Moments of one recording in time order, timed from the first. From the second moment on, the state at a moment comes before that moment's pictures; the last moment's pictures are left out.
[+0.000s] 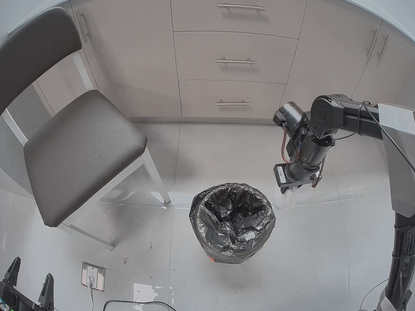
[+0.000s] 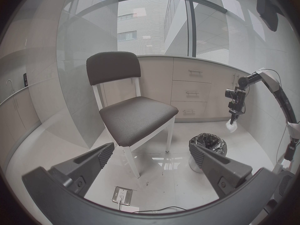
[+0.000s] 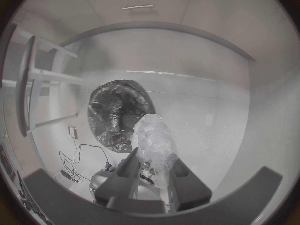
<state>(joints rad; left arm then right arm) 0.00 0.02 -0.02 0.03 0.00 -0.01 0.43 2.27 -2.00 0.96 -0.15 0.34</state>
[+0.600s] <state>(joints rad) 0.00 0.02 -0.02 0.03 0.00 -0.01 0.74 2.37 -2.00 0.77 -0.32 0.33</state>
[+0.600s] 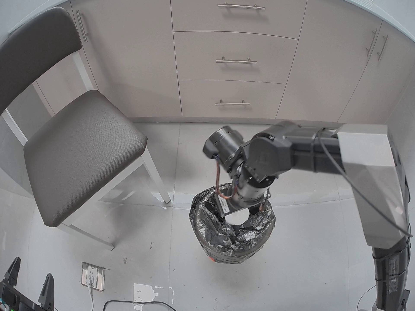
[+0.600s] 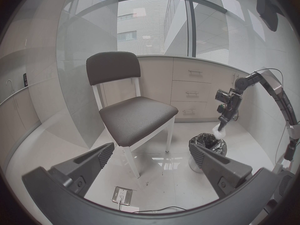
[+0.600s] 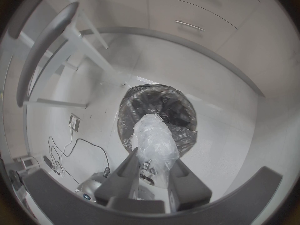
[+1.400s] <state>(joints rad) 0.00 0.02 -0.02 0.03 0.00 -0.01 0.72 2.52 -2.00 0.67 -0.41 0.23</state>
